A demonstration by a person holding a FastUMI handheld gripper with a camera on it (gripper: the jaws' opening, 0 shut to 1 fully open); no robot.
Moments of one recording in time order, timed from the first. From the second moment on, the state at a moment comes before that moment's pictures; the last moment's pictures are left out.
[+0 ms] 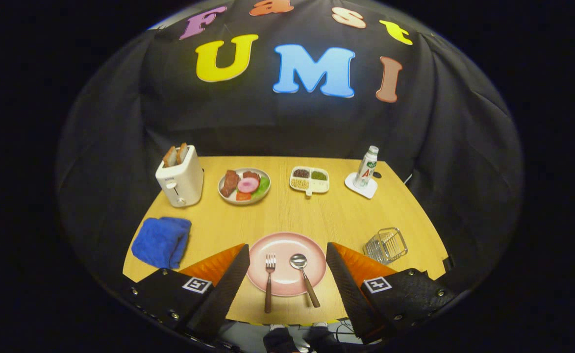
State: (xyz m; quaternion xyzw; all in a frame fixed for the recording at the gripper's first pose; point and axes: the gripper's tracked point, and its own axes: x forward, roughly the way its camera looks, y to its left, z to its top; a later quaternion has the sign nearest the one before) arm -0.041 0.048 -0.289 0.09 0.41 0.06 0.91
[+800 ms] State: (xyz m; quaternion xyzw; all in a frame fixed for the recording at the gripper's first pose) arm -0.100 0.047 -0.448 -0.01 0.65 0.10 0.75
